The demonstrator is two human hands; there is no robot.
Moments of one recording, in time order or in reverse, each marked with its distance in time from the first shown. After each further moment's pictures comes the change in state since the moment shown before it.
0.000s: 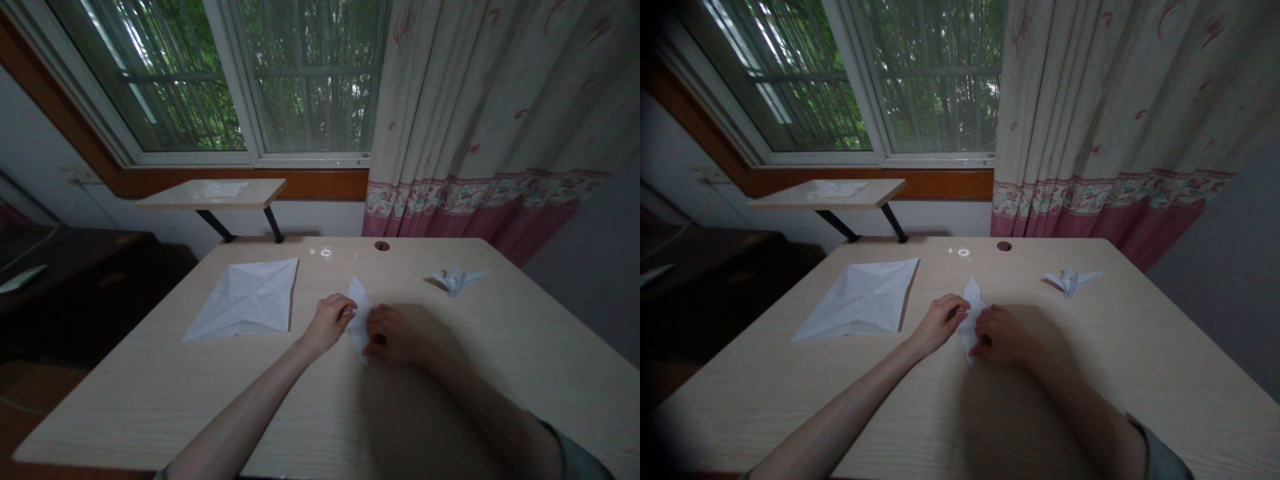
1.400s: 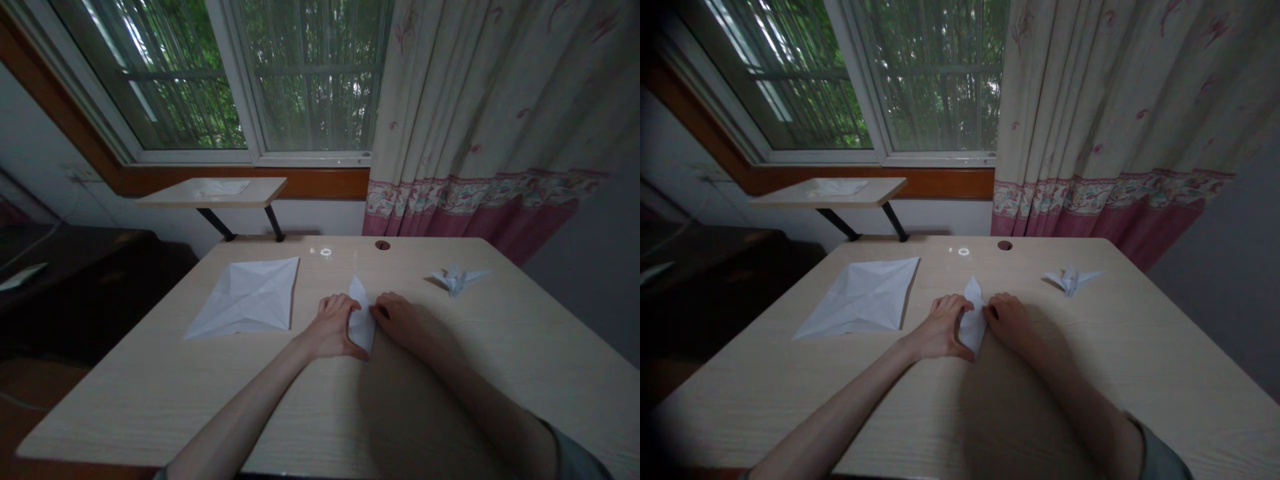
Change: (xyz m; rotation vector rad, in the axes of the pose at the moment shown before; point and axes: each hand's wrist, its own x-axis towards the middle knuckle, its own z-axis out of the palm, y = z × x) left_hand -0.007 0.018 -0.010 0.215 -0.232 0.048; right_hand 0.006 0.030 0.019 -0.122 0.271 0.383
